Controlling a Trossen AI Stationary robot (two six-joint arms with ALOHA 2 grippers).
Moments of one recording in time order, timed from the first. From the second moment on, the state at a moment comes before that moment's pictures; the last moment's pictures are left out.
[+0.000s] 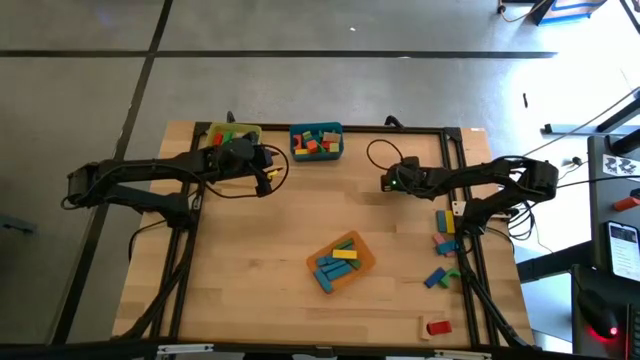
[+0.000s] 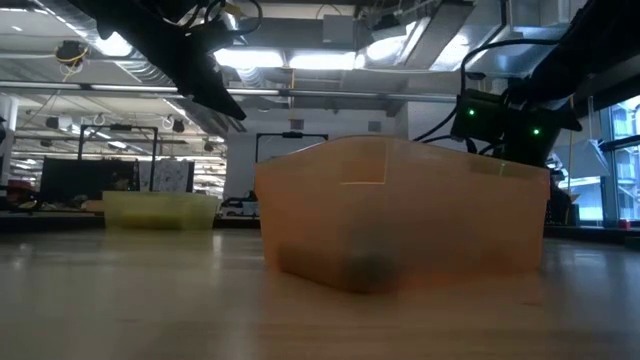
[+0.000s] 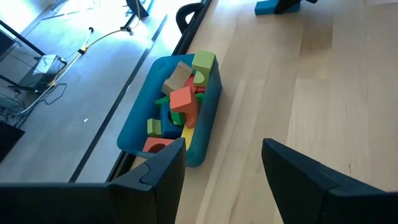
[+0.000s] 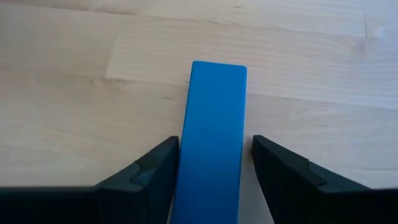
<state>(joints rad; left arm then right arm) 0.30 1.06 0.72 -0.25 -0.26 0.27 -0.38 1.46 0.48 -0.22 0.49 0.99</state>
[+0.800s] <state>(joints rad) 0.30 1.06 0.72 -0.25 -0.26 0.27 -0.38 1.46 0.47 -0.22 0.46 0.96</state>
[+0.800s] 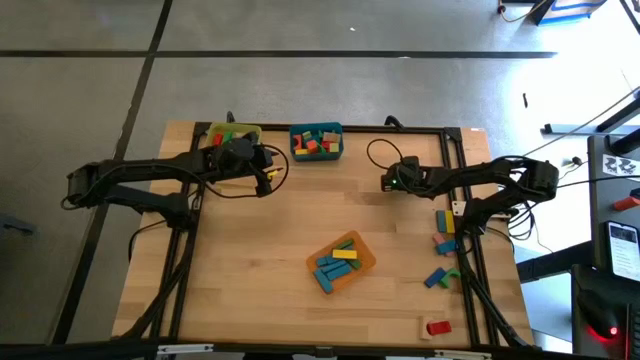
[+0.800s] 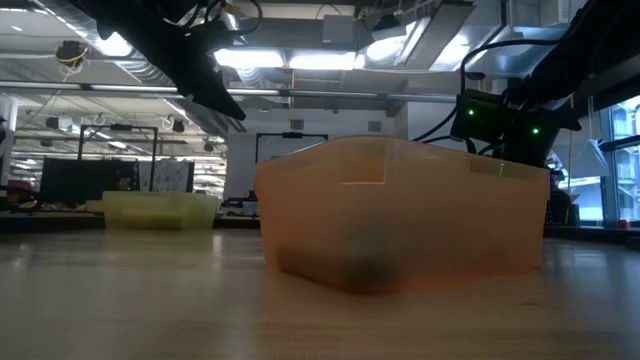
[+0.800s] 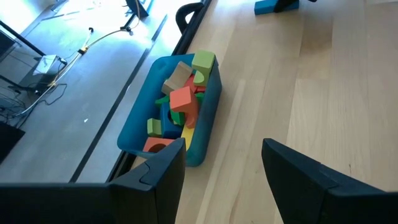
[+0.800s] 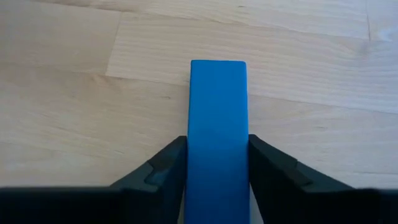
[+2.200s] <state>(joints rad) 0.30 1.06 0.72 -0.25 -0.26 0.30 -0.14 1.46 0.80 -0.24 0.33 0.69</state>
